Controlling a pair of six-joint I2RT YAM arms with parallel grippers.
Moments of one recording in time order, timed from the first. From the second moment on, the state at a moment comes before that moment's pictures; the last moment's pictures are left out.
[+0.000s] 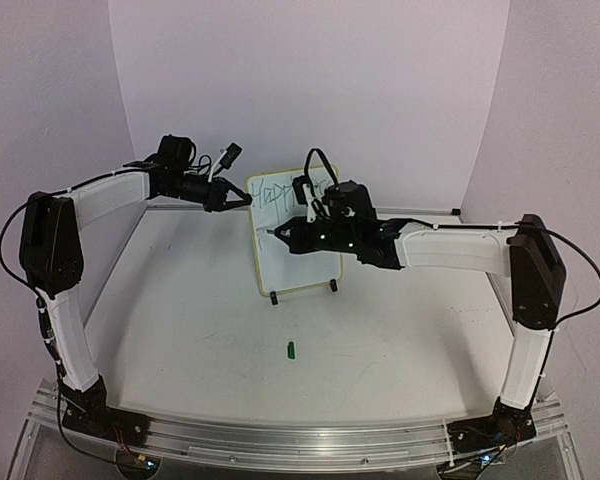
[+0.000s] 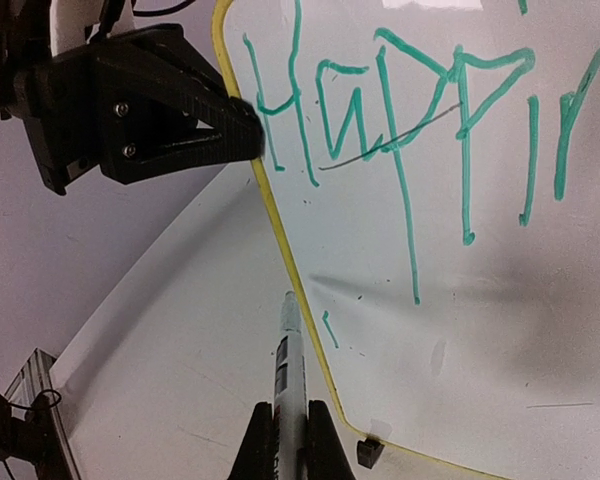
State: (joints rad) left arm -0.34 1.92 1.67 -0.39 0.92 0.22; right arm 0.84 1.92 1.45 0.11 -0.12 0.39
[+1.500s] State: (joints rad) left arm -0.34 1.92 1.67 -0.39 0.92 0.22; right arm 0.84 1.89 1.37 0.11 -0.07 0.36
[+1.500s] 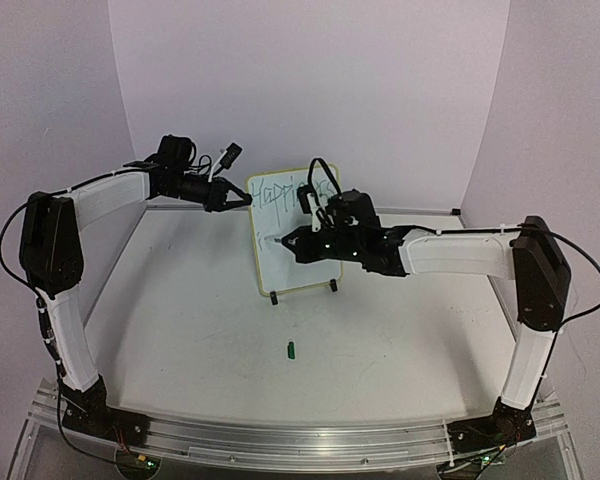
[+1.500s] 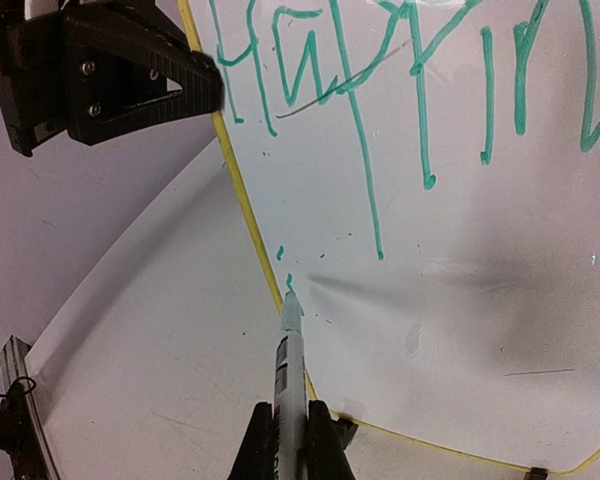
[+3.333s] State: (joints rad) left arm -0.34 1.92 1.67 -0.39 0.92 0.22; right arm 0.84 1.95 1.42 0.06 -0.05 0.37
